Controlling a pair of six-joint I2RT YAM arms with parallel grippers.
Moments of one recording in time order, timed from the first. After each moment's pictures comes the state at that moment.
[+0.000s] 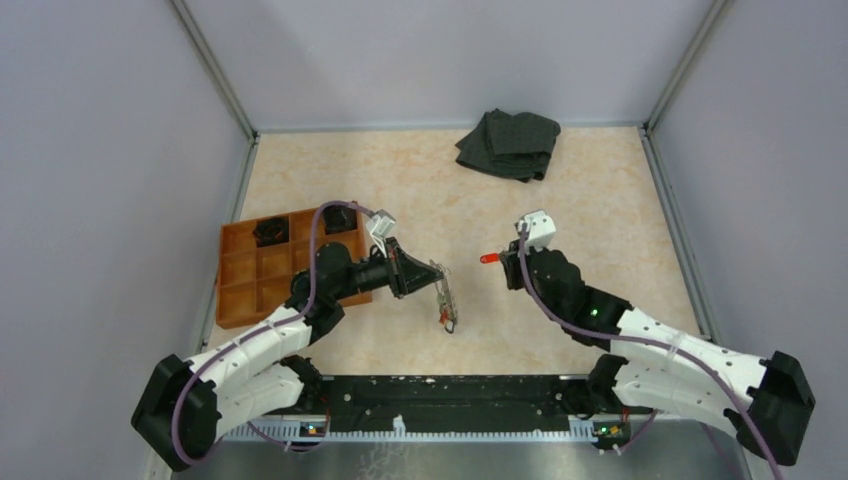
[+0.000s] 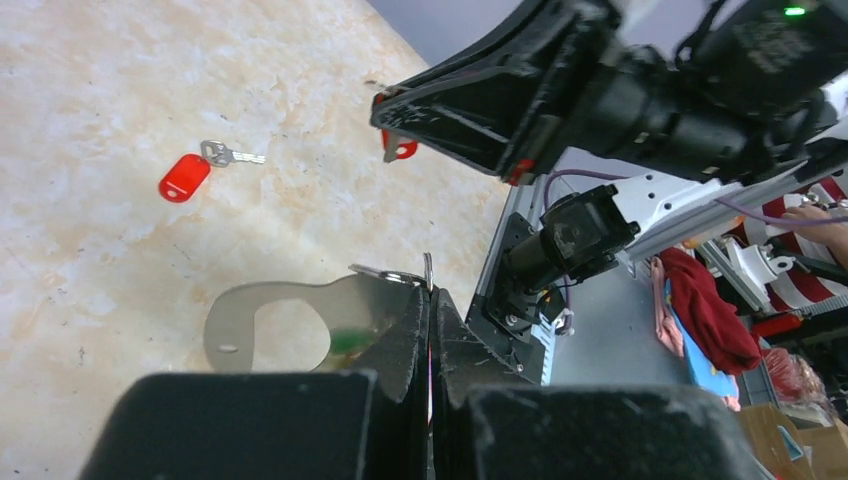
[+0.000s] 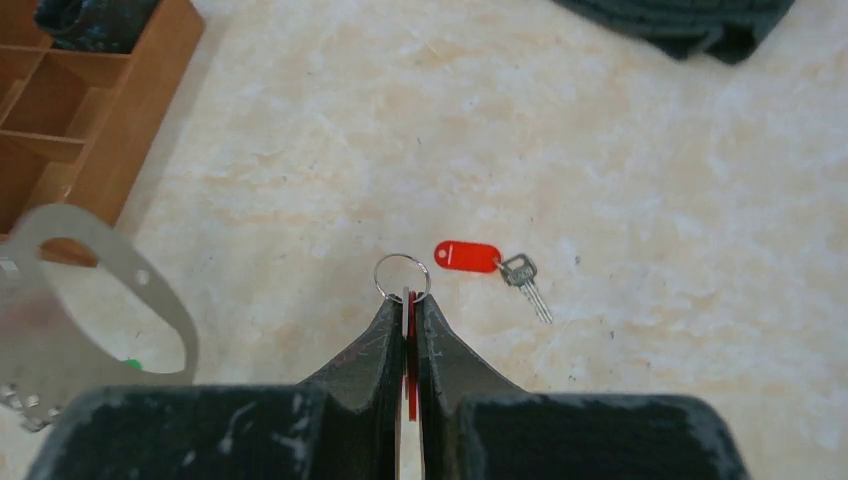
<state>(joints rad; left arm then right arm) -0.63 0.97 0.43 0.52 0.59 -0.66 0.95 0.87 0.58 -0.04 0.50 0.22</state>
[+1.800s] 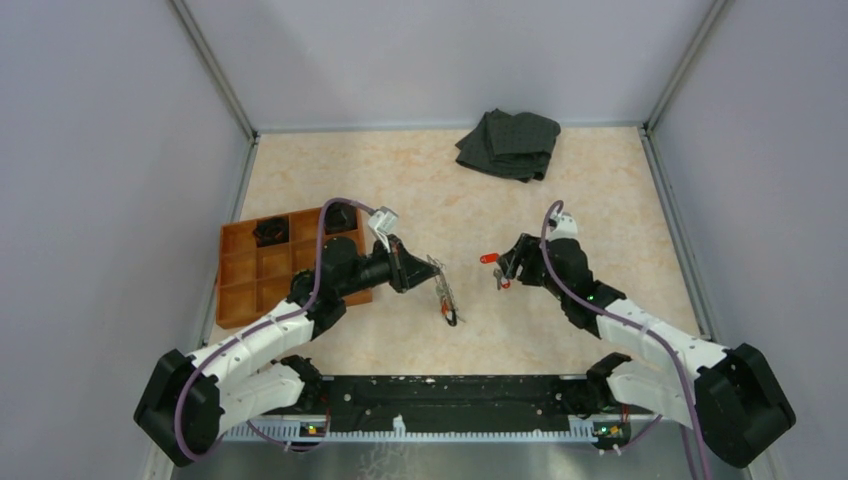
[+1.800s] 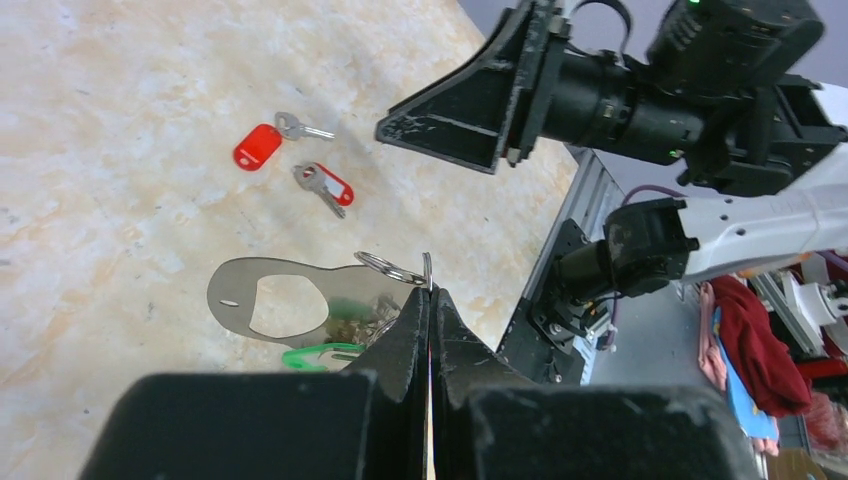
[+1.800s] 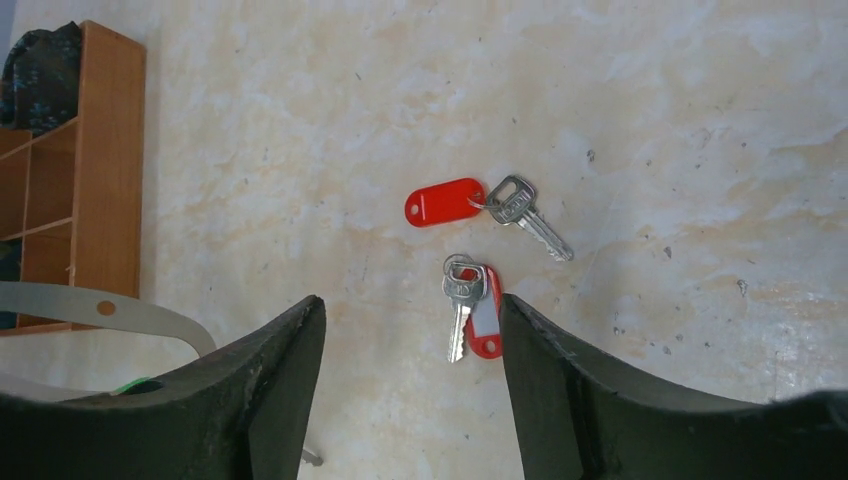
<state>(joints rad) -0.63 1.01 0.48 0.38 0.51 -0.62 0.55 1.03 0.40 0.14 0.12 0.62</state>
